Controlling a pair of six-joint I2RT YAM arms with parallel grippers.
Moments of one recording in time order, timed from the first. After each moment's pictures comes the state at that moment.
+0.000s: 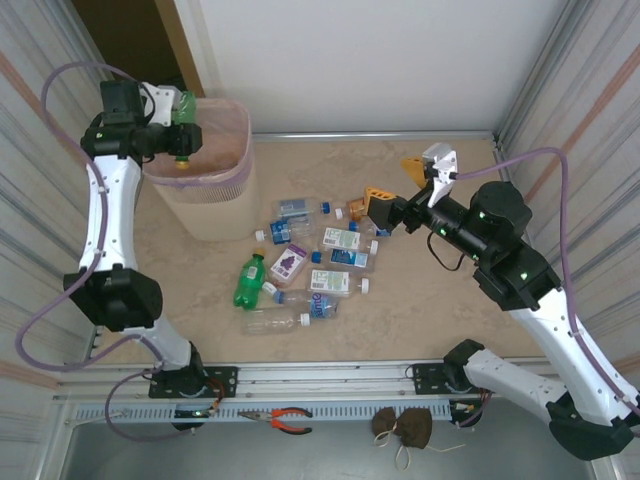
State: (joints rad) left arm 0.10 1.68 1.93 -0.96 0.27 0.15; right arm 0.61 0.88 1.22 -0.34 -0.15 0.13
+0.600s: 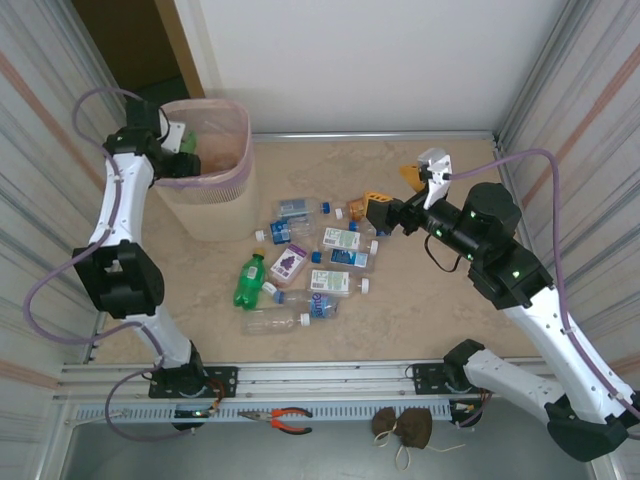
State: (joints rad) left arm 0.11 1.77 1.79 -1.00 0.06 0.21; right arm 0.58 0.88 1.16 -0.34 -0.16 0.16
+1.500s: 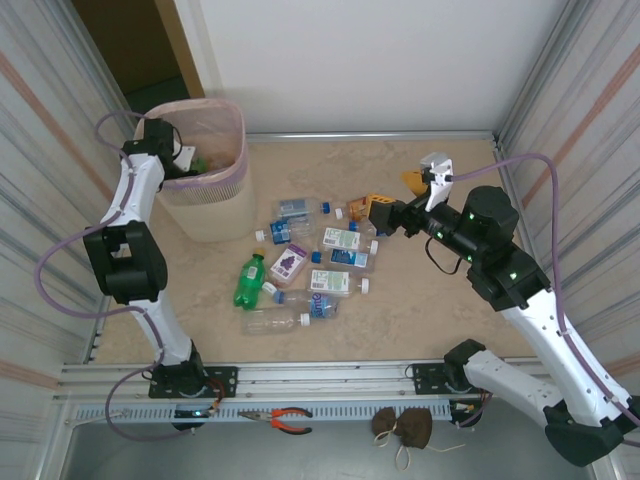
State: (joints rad) left arm 0.11 1.89 1.74 -1.05 0.10 0.15; right arm 0.55 0.86 1.11 -0.33 -0.19 0.21
